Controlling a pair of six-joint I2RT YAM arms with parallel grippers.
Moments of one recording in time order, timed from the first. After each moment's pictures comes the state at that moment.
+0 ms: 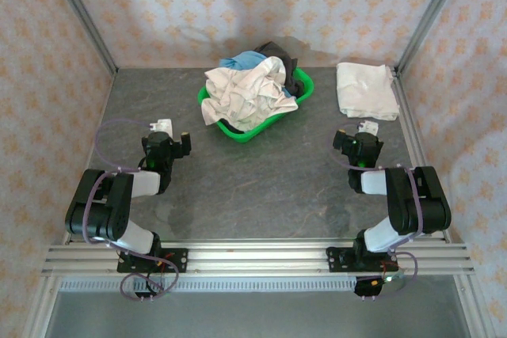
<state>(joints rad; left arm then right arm) -0.06 1.49 0.44 0.56 -0.28 -0.07 0.03 1.52 0.42 0.63 0.24 0.17</state>
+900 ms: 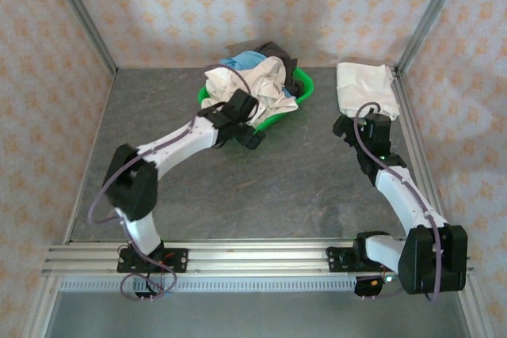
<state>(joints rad) -0.59 1.82 1.46 -0.64 -0.17 0.12 0.04 1.12 0.68 -0.15 0.05 0.51</state>
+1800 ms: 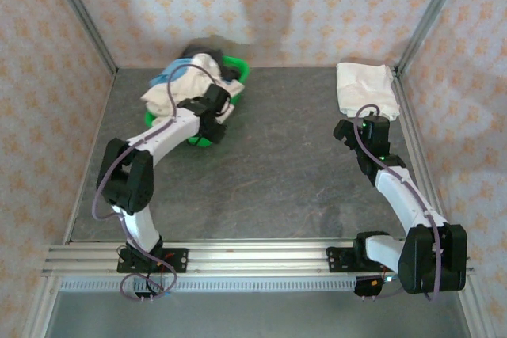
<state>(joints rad) -0.35 1.79 1.38 -0.78 -0.21 0.09 0.04 1.13 0.68 -0.19 0.08 0.51</state>
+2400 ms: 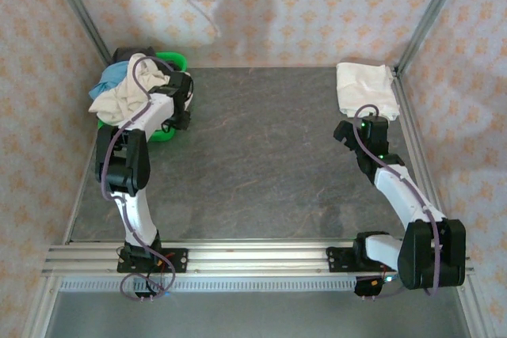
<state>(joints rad) -0.08 1.94 1.51 -0.81 -0.32 0.15 0.04 1.16 0.68 -0.20 0.10 0.51</state>
